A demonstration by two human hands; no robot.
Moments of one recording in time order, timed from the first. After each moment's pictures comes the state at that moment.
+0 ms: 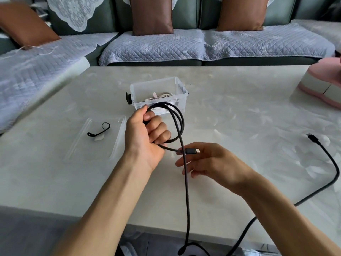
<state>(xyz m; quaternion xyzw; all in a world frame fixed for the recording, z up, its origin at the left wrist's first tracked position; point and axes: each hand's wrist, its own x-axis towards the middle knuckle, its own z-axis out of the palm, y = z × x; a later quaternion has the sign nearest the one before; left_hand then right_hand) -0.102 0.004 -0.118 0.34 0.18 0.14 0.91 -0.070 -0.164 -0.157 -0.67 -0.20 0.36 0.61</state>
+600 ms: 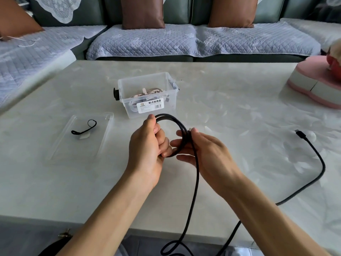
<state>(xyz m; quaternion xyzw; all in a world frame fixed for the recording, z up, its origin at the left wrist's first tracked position) -0.108 -0.031 -0.140 0.49 0.24 0.16 0.82 -0.075 -0.151 -0.160 -0.60 -0.07 0.25 0.76</state>
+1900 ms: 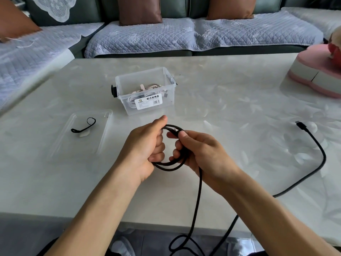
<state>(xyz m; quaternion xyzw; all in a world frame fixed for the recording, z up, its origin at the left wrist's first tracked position) -0.113 -0.017 -0.135 0.60 0.28 0.04 0.75 -0.084 -0.153 -0.158 -0.54 -0.10 0.31 0.78</state>
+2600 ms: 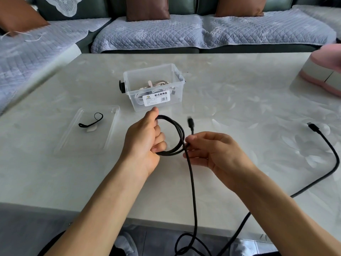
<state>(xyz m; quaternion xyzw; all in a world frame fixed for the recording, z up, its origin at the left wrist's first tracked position) -0.107 -0.006 -0.143 0.49 0.31 0.13 0.80 -0.078 -0.161 -0.159 -0.61 -0.04 0.30 0.73</state>
